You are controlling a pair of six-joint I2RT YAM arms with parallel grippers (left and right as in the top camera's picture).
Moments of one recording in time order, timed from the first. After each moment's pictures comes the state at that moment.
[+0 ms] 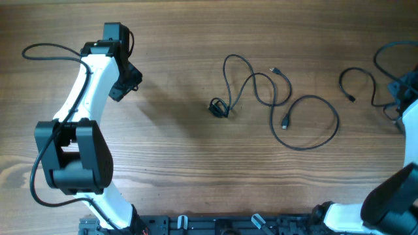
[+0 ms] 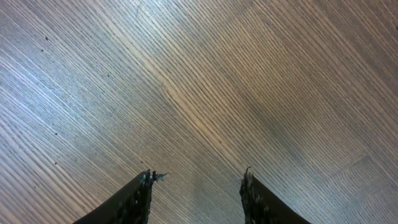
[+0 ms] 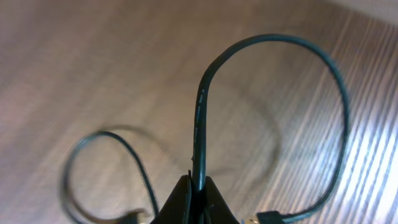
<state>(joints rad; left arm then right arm) -0.01 1.90 1.49 -1.00 -0.20 -0.81 -0.53 1.59 1.17 -0.52 0.30 0.45</state>
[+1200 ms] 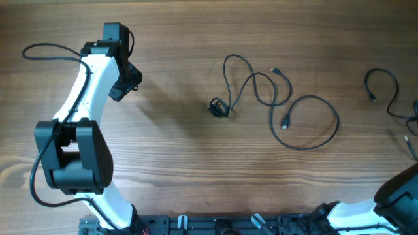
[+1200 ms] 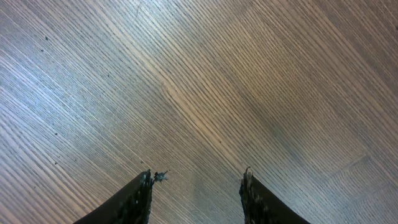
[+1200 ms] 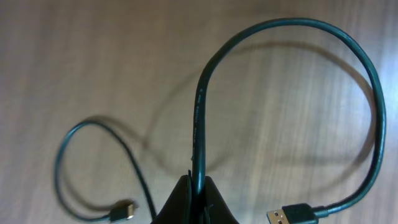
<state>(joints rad) -0.01 1.90 1.49 -1.00 -0.20 -0.81 -0.79 1.69 1.17 -0.46 0.06 0.59</state>
